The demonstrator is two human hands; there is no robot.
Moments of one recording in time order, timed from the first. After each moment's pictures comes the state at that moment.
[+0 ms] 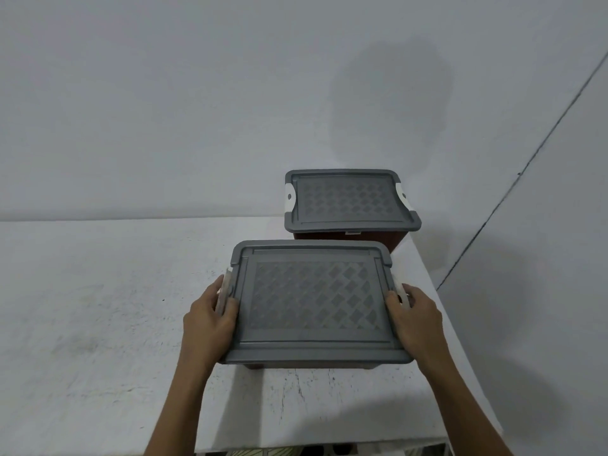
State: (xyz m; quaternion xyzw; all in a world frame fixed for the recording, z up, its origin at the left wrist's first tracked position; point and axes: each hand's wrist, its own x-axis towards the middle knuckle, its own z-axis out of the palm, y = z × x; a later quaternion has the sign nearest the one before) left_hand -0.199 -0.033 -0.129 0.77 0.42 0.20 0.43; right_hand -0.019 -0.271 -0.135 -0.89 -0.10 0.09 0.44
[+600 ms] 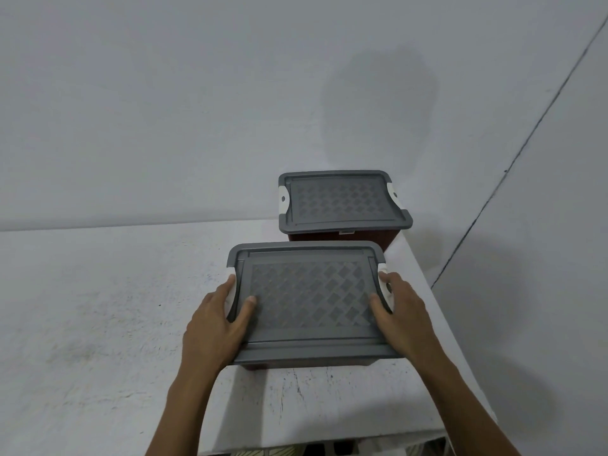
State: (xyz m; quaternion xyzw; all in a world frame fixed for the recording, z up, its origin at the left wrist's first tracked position) left_hand -0.197 -0.042 -0.132 0.86 0.38 0.16 0.32; right_hand -0.021 -0.269 -0.141 -0.90 -0.24 0.01 0.37
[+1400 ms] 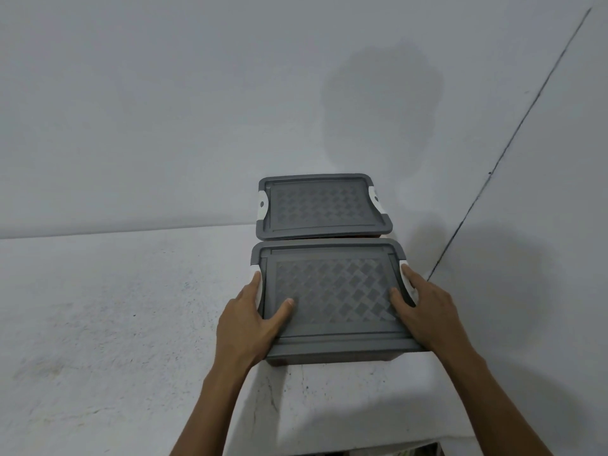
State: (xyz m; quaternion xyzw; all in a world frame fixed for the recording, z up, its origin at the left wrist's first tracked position) left_hand -0.132 -0.100 -0.125 0.86 0.34 0.14 0.36; right_hand 0.047 -0.330 -0.146 -0.93 -0.21 -0.01 0.30
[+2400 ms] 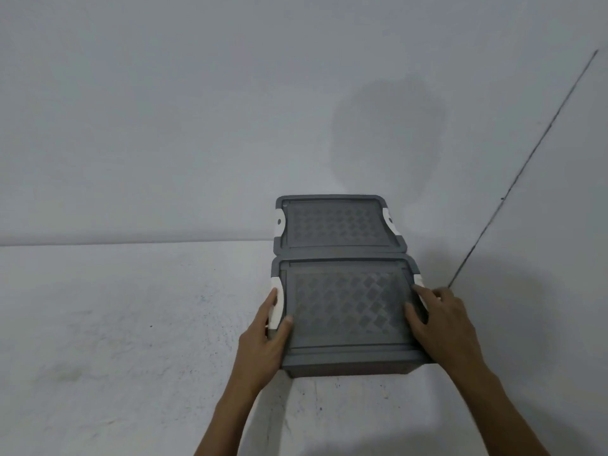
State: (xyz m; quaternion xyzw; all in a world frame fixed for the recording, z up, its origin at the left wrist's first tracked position) left_hand -0.141 -0.092 -0.148 0.80 0.29 0.17 0.50; right_hand 0.046 -0.321 -0.133 -0.95 -0.22 -0.06 0.20
